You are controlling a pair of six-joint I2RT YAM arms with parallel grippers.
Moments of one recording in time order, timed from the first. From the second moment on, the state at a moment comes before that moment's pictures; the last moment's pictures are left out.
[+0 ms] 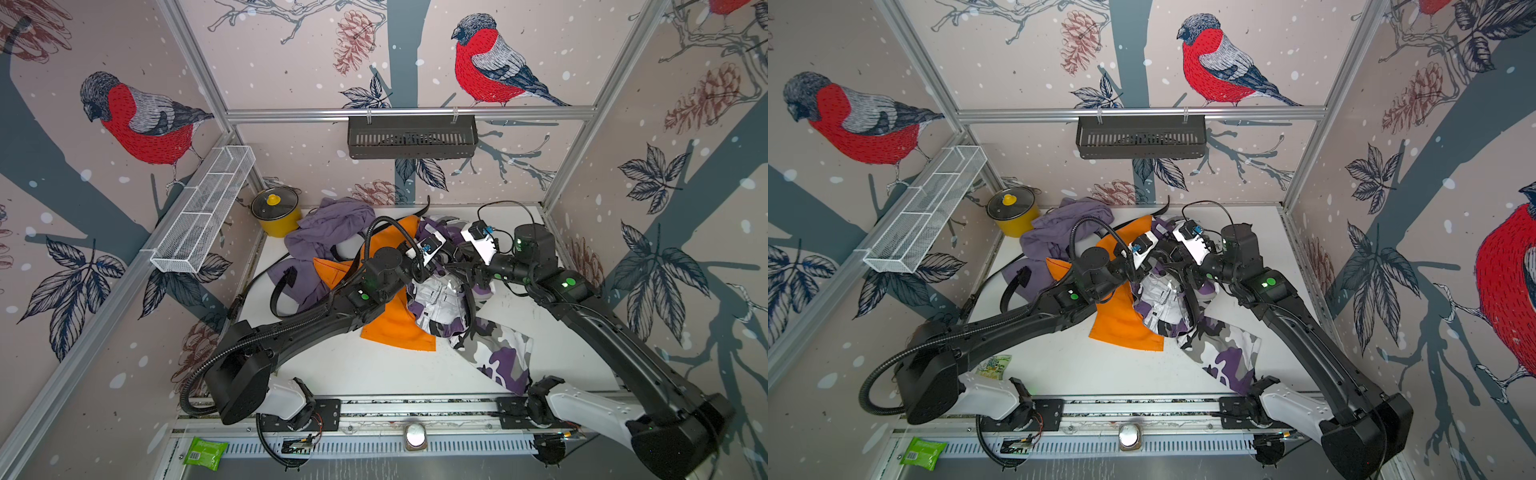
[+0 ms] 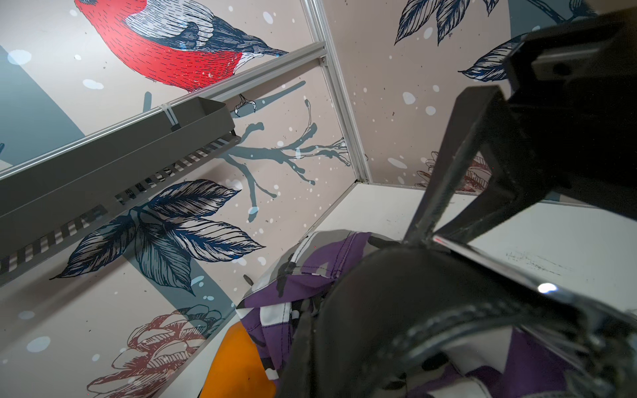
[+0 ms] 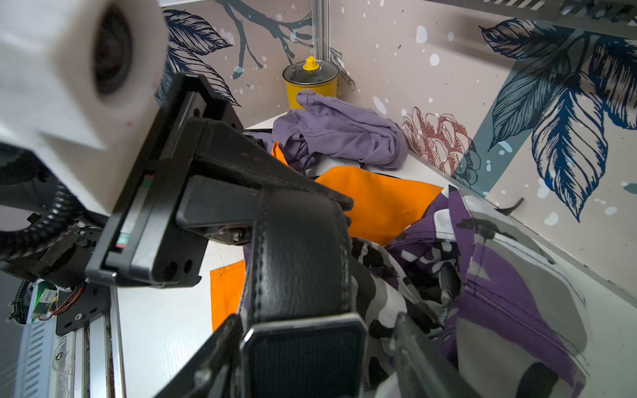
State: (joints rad) left arm -0.85 1.42 0.98 0.43 -0.06 0.37; right arm 0.47 1.09 1.08 -0.42 -0.53 -0.21
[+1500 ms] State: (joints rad) left arm -0.58 1.34 0.84 0.42 0.05 -0.21; right arm 0.28 1.06 1.07 -0.41 -0.70 -0.15
